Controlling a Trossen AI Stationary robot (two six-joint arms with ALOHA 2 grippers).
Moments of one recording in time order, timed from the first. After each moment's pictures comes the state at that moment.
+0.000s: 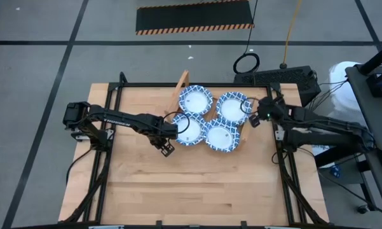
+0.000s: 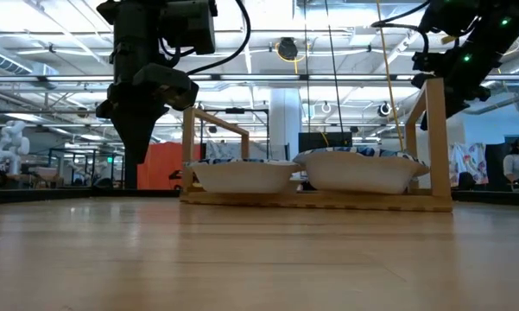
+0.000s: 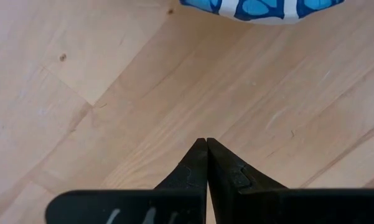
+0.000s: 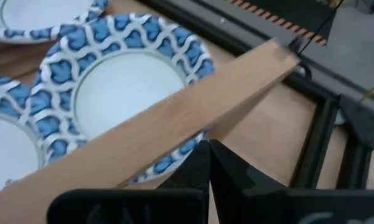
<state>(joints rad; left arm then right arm) 0.00 1.63 1.10 -0.94 0.03 -0.77 -0.35 0.71 0.57 -0.82 0.53 0.45</state>
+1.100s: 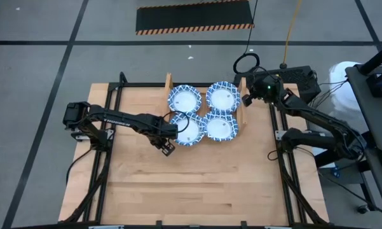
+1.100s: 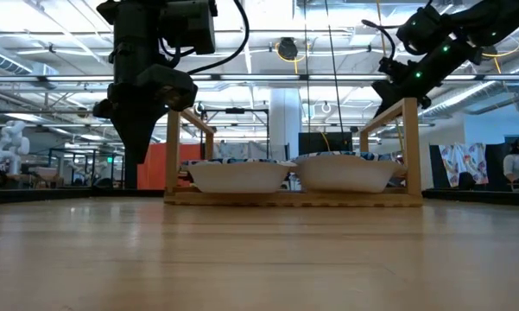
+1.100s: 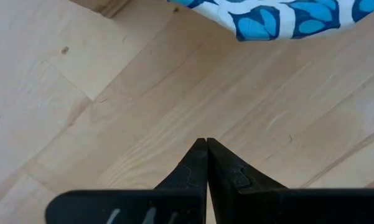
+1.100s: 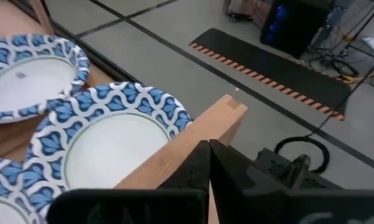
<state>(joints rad) 0.00 1.63 1.10 -0.94 0.03 -0.82 -0.83 0.94 0.57 -0.15 0.11 -0.07</state>
